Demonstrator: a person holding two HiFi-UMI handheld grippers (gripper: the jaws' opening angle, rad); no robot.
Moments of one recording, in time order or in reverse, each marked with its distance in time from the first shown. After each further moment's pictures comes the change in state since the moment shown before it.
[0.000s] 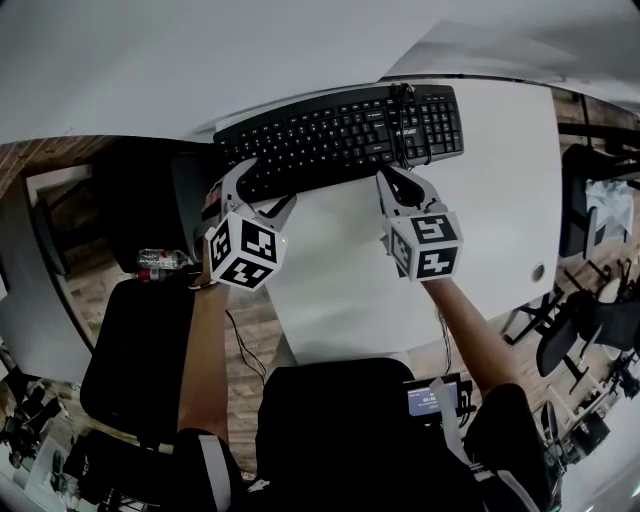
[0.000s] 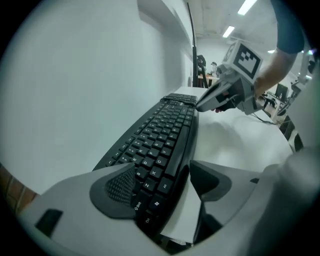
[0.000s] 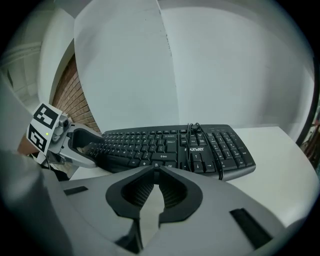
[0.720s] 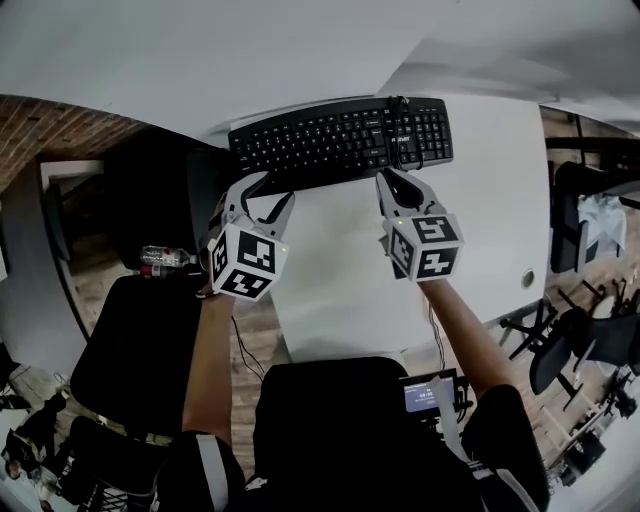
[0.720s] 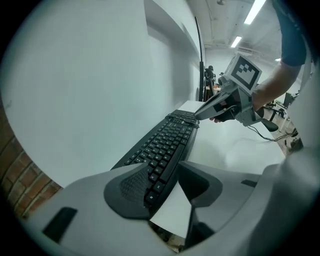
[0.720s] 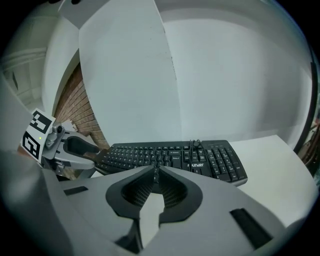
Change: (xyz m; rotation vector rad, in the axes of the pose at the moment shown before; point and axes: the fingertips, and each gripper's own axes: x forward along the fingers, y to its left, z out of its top) left arm -0.055 -0.006 0.026 -0.104 -0.105 0.075; right arm -0.035 0.015 0.036 0.002 -0.082 0.026
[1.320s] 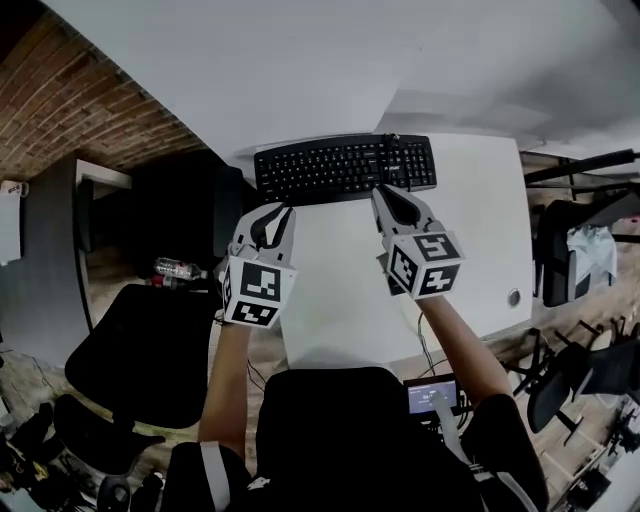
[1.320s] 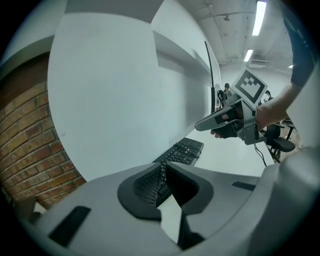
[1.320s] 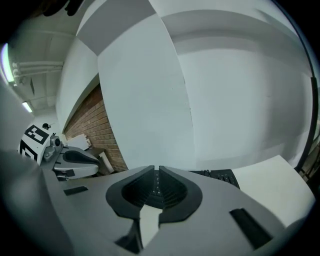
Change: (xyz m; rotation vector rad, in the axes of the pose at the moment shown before) left arm -0.115 -0.011 0.061 -0.136 -0.191 0.199; right arm -0.085 0.060 0.080 -0.036 -0.194 0.103
